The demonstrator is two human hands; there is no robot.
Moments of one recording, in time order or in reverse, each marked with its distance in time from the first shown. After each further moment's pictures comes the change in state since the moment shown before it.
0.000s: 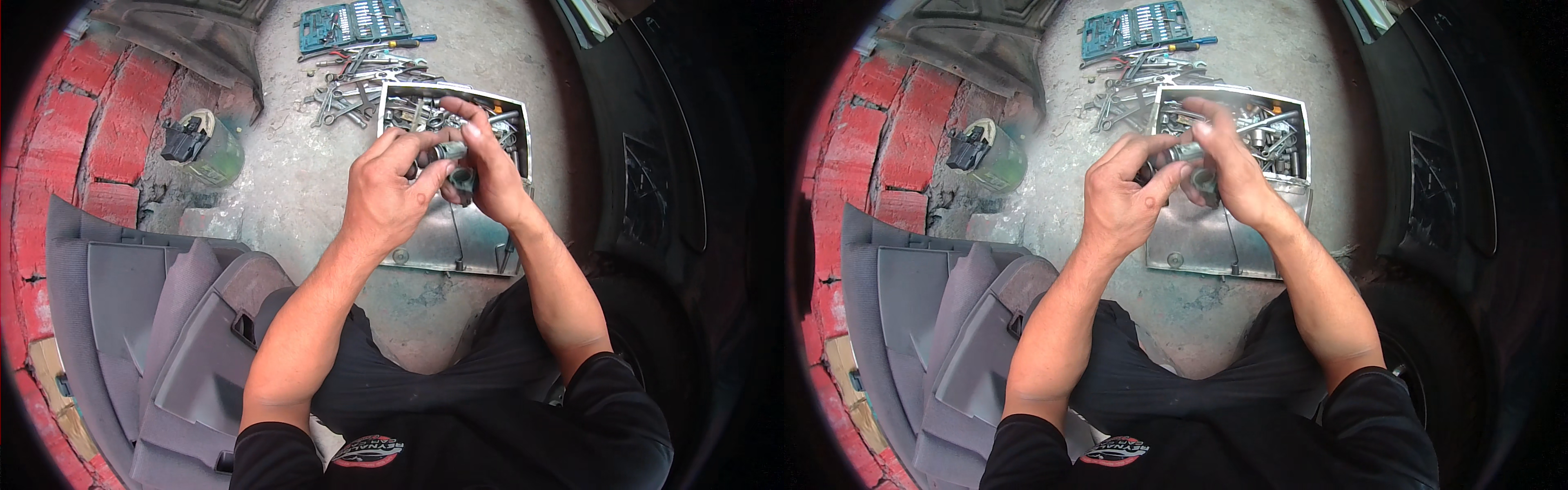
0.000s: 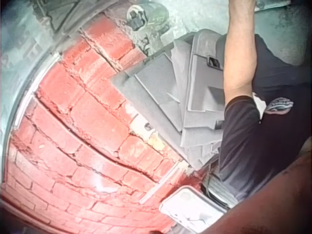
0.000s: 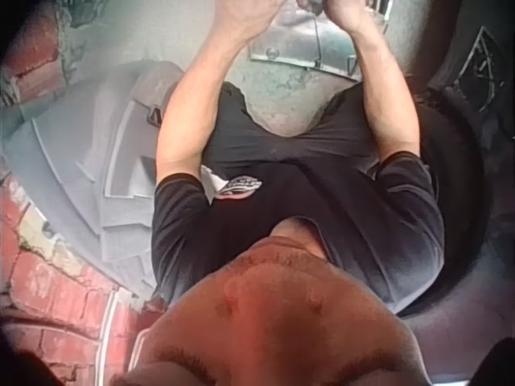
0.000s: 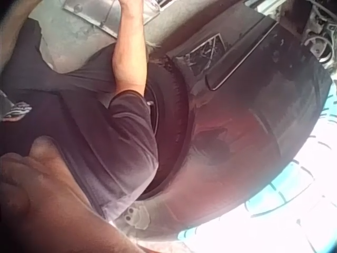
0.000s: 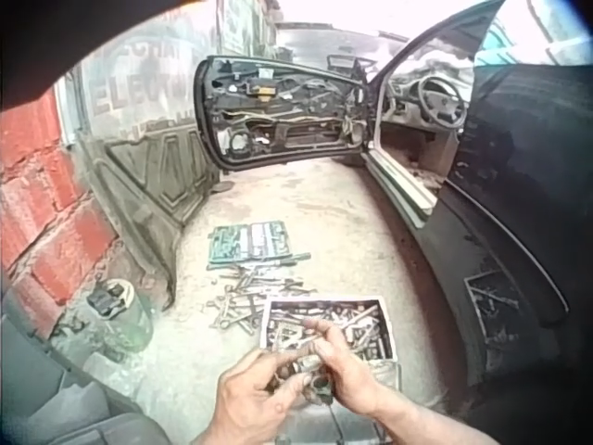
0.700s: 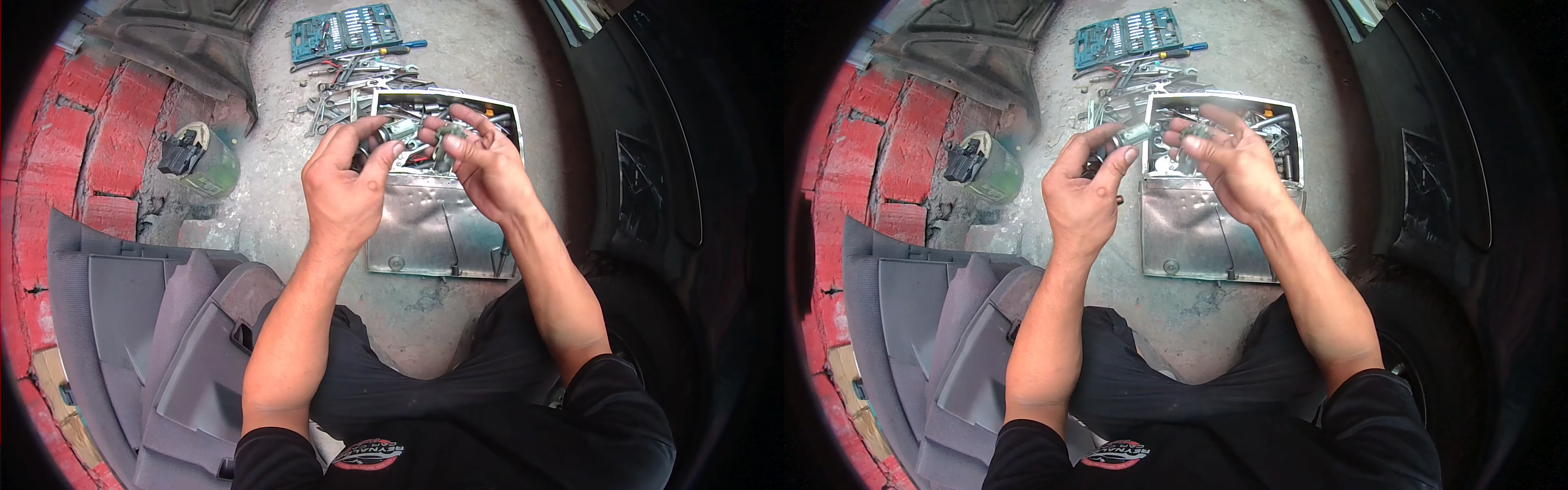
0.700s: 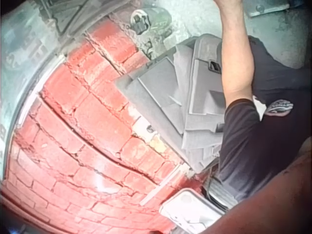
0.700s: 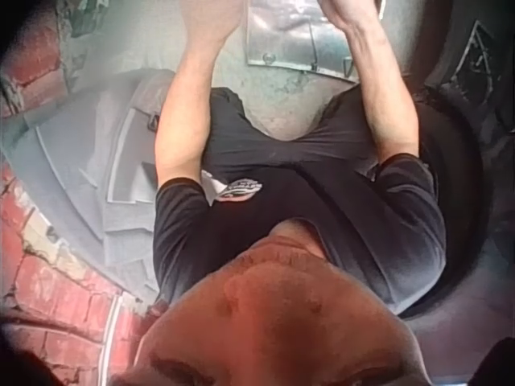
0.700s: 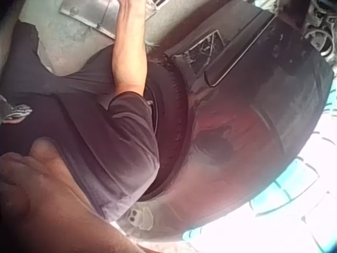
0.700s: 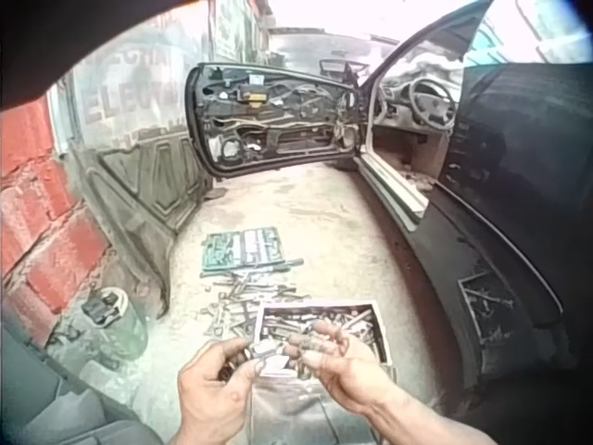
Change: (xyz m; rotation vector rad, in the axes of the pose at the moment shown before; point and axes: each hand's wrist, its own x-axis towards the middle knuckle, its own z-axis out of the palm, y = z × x) left_hand 0.010 -0.008 -0.012 -0.035 0.221 -0.132; right_hand 0.011 -0.003 -0.016 0.385 0.090 -0.032
